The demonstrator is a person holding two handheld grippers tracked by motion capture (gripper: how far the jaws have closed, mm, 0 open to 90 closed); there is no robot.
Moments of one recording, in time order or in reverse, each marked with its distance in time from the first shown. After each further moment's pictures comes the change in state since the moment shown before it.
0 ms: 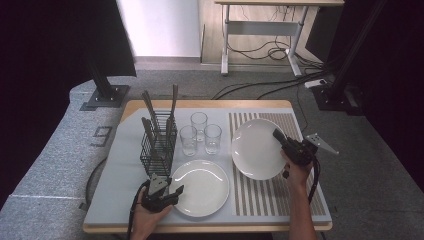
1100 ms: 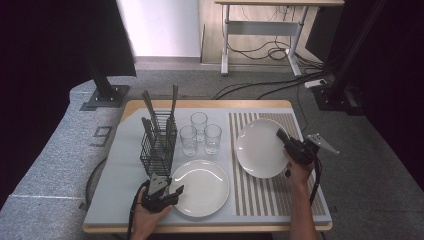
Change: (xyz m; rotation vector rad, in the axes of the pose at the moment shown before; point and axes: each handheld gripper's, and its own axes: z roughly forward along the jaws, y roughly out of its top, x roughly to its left) left arm -0.001 0.000 0.000 -0.001 -0.004 -0.001; right arm -0.017 -0.005 0.002 0.012 -0.075 -0.007
